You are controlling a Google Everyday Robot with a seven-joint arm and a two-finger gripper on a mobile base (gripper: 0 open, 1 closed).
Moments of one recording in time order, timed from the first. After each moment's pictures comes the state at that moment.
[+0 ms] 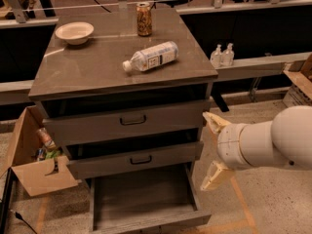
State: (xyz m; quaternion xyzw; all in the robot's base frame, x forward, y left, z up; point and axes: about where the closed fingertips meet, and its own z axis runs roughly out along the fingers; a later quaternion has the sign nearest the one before) arm 0.451 -0.128 0.775 -0.66 0.66 -0.01 0.34
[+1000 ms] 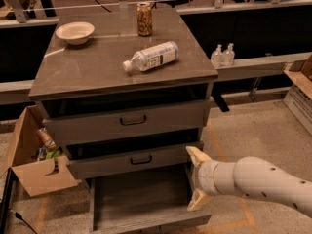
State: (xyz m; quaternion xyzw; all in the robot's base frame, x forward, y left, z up) arm 0.469 -0.113 0.599 -0.69 0.63 0.01 0.35
